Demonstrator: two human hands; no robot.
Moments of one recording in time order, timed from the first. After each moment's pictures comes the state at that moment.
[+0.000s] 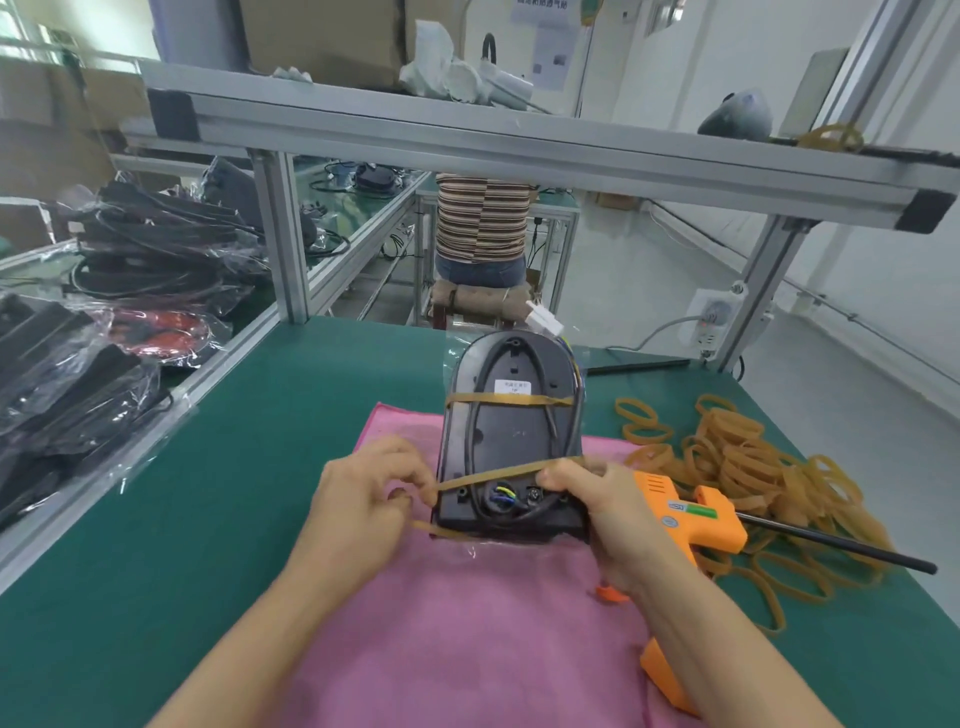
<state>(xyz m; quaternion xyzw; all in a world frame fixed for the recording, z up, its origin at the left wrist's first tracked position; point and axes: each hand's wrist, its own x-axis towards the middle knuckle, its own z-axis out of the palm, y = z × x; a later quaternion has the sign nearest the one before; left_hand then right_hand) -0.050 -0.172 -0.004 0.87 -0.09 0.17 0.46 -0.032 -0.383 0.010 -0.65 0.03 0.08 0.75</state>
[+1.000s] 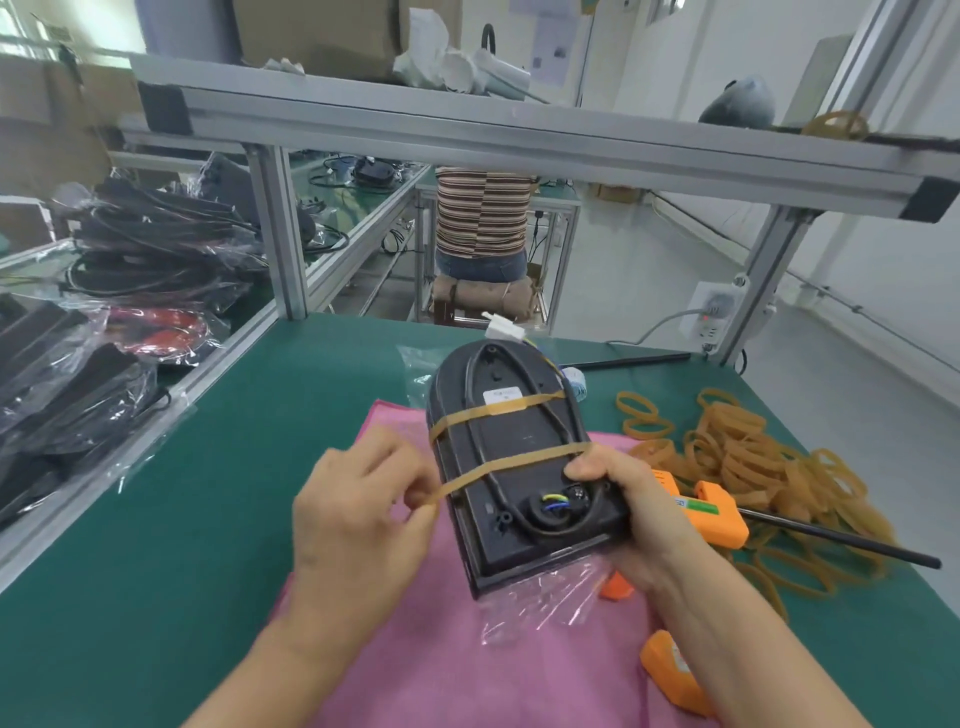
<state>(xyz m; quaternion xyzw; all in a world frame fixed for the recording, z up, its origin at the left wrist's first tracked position) -0.084 -0.193 0.017 0.85 -0.12 0.39 0.33 -0.030 -0.399 0.013 -0.55 0.00 0.18 0.81</state>
